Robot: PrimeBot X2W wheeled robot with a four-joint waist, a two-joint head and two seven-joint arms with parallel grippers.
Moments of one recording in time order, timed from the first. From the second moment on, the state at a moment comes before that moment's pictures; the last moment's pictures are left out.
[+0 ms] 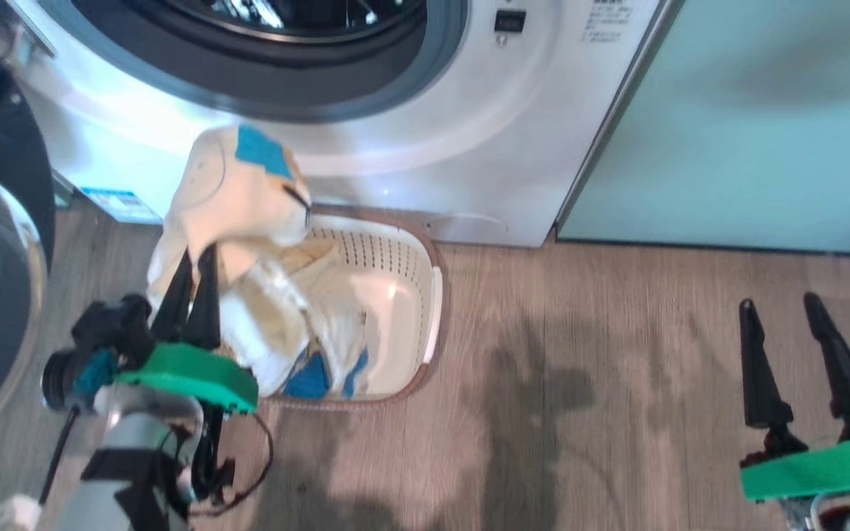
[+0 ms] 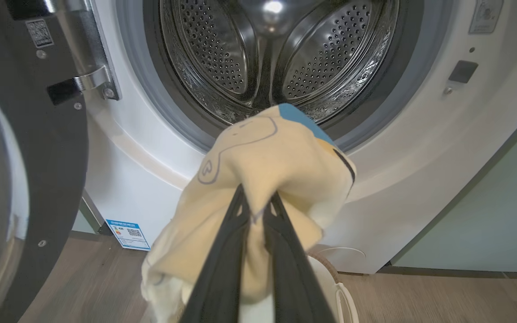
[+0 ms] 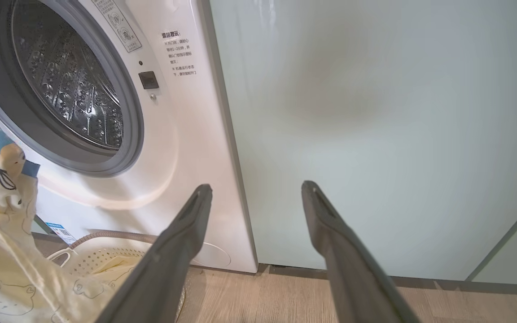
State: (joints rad) left arm -0.20 0.21 -0.10 0.12 -0.35 0.15 -0.23; right arm -0.02 -0.06 0.01 0.00 0.16 0.13 -0.26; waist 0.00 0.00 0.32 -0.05
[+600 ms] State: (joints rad) left arm 0.05 0.24 -0.10 -0.06 -0.35 0.21 -0.14; right arm 0.10 -0.05 0.03 0.02 0.16 0.13 -0.26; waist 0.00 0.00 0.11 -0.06
